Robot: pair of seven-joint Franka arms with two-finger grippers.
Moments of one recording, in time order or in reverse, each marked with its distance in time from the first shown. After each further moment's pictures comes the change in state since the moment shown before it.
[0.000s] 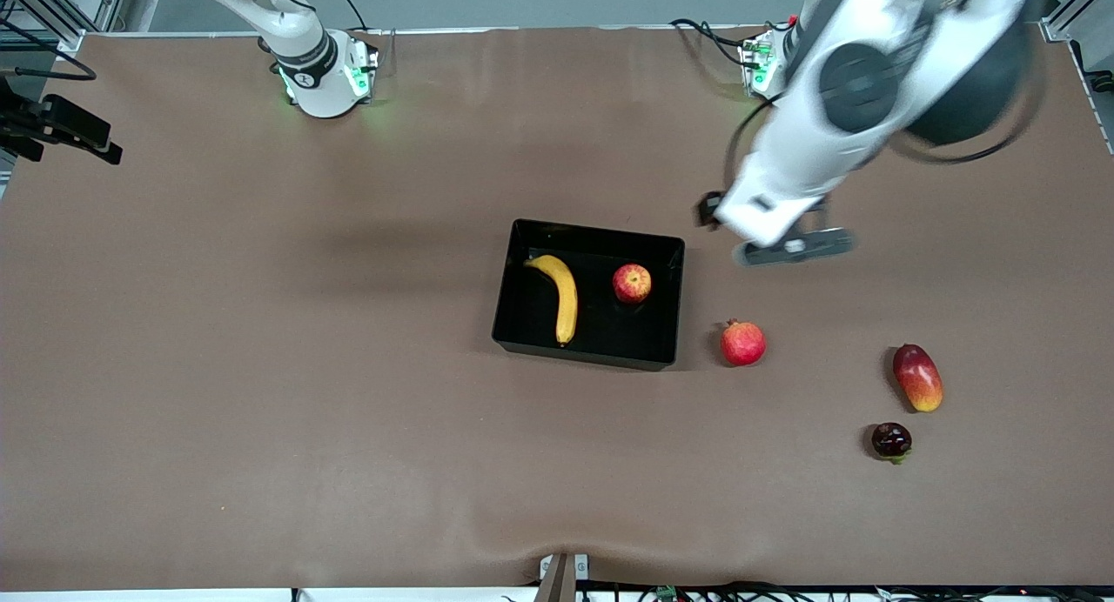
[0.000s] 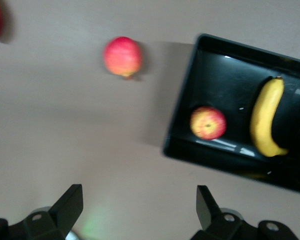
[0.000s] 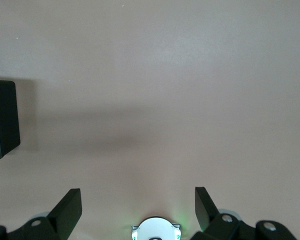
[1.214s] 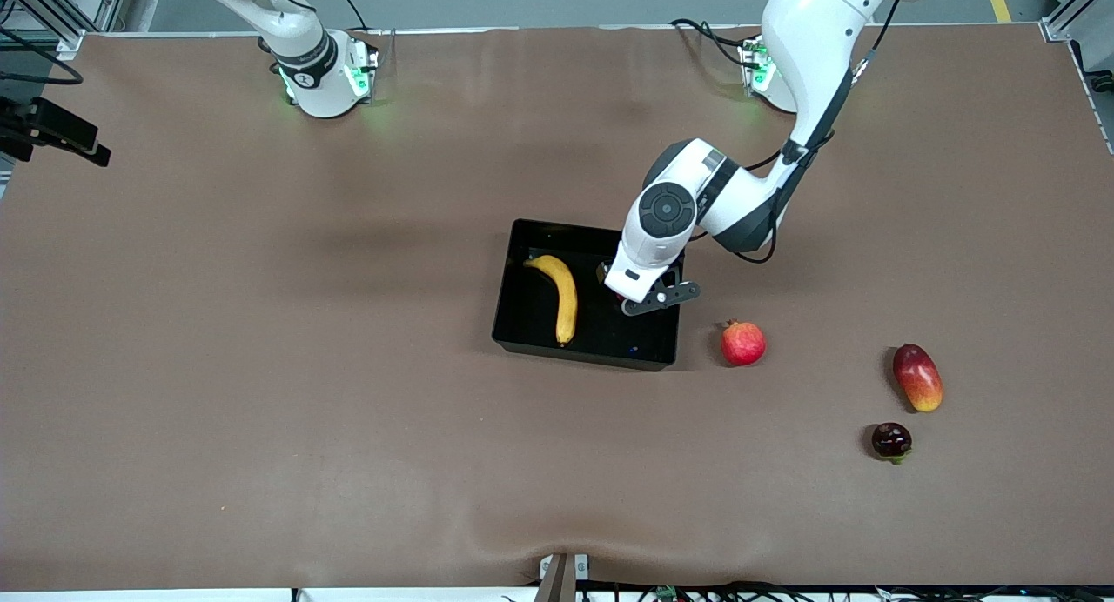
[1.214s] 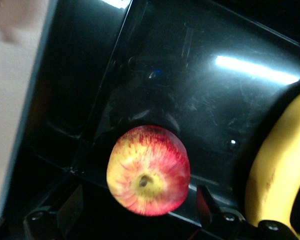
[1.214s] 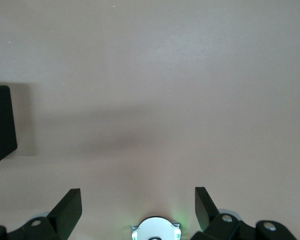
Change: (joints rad) left arm -0.119 0.298 0.006 -0.250 0.021 0.603 -0.284; right arm -0.032 0.006 -0.004 0.000 0.000 0.000 0.000
